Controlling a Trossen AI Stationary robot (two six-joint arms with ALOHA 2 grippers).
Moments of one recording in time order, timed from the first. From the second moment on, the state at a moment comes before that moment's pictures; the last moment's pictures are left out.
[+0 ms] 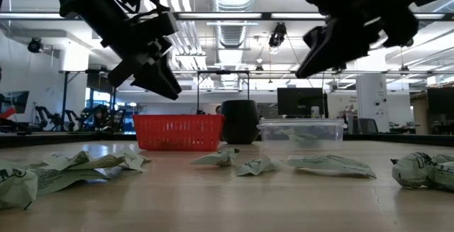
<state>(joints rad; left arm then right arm) -0.07 1.34 0.71 -0.14 -0.46 0.27 0.27 1.37 0.70 -0.07 0.26 0.06</state>
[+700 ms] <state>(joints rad) -0.13 1.10 0.70 -0.41 -0.46 -0.01 0.28 1.57 0.72 0.21 0.05 -0.01</state>
